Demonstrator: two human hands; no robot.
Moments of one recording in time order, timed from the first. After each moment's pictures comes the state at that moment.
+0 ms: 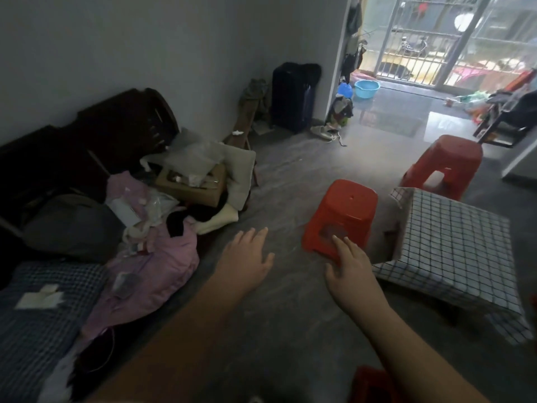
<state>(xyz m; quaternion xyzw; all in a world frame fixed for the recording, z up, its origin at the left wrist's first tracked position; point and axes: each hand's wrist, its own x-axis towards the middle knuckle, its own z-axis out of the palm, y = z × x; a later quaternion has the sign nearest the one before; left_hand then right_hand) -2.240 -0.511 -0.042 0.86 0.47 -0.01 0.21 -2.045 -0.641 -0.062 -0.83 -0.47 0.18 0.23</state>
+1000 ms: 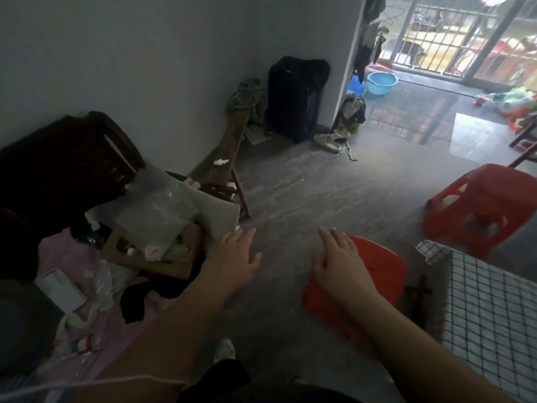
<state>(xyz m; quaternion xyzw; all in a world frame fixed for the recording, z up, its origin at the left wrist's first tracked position) -2.008 -0.056 -0.088 0.85 0.49 -0.04 0.19 -1.800 -0.181 -0.067 -0.82 -0.52 0.22 0.14</state>
